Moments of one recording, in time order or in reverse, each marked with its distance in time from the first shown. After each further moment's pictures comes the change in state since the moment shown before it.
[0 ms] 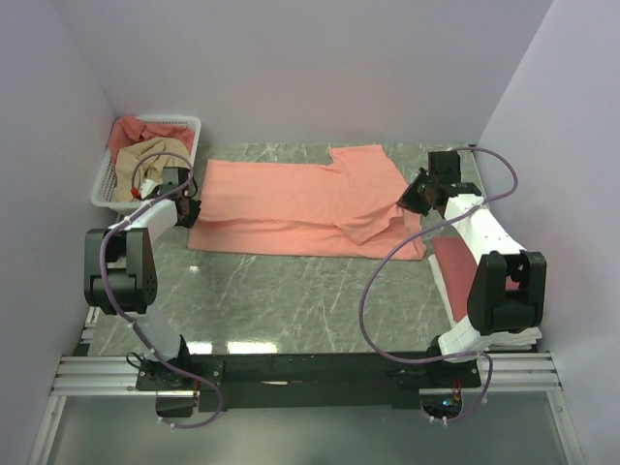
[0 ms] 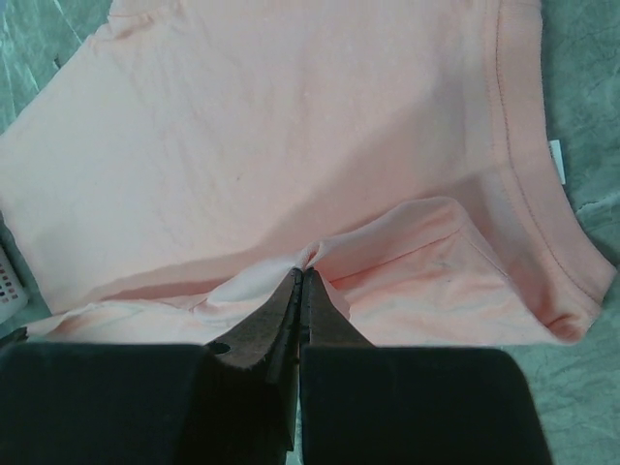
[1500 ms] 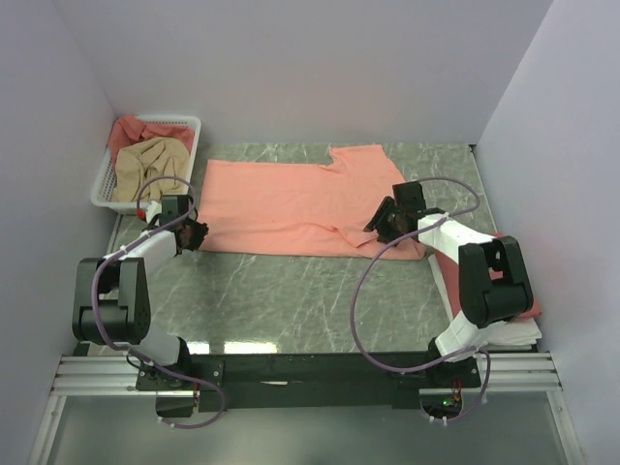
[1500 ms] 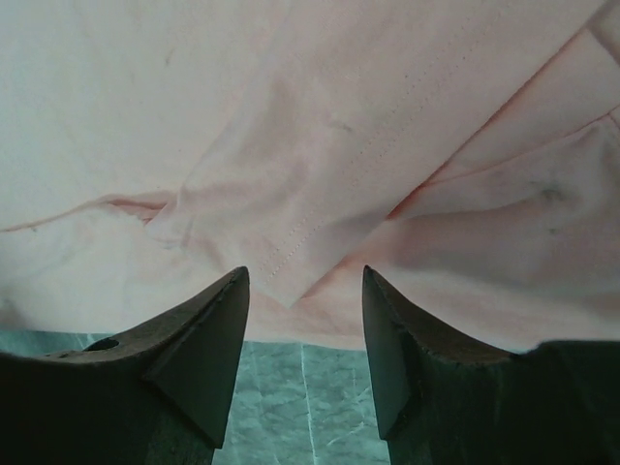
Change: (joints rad) left arm -0.019 -0.218 -0.322 0.176 0.137 0.033; right arm 0.172 0.062 -0.246 0.218 -0.003 0.090
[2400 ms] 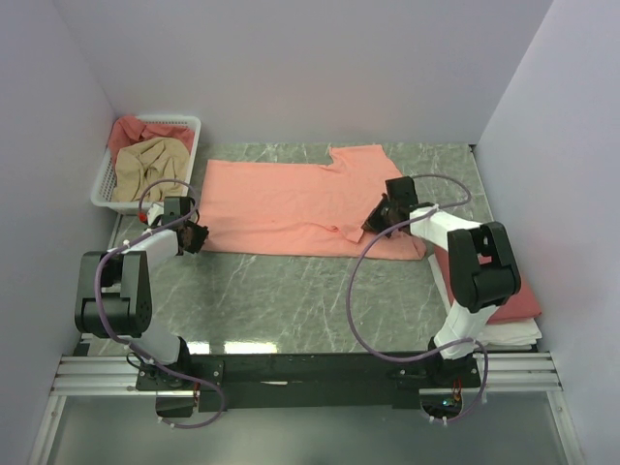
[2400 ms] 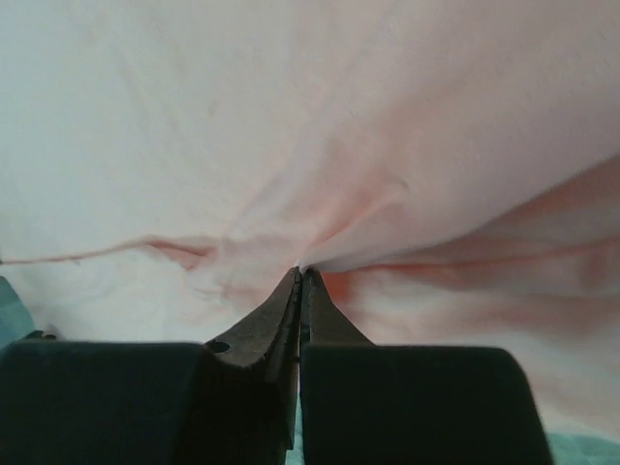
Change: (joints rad) left arm 0.000 0.053 -0.001 0.001 -0.019 0.002; right arm 0.018 0.118 0.050 0.074 -0.016 0.082
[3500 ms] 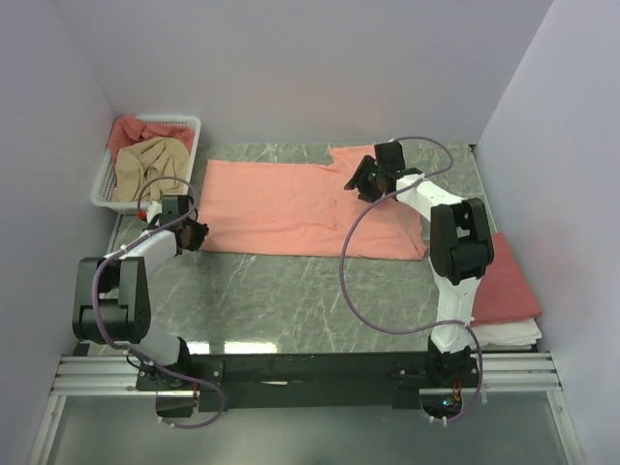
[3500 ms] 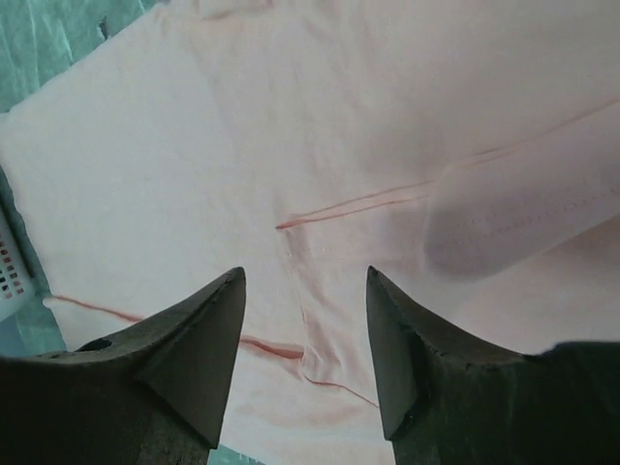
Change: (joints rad) left arm 0.000 -0.032 0.001 0.000 0.019 0.009; right arm 0.009 0.288 0.486 -0.077 -0.030 -0.111
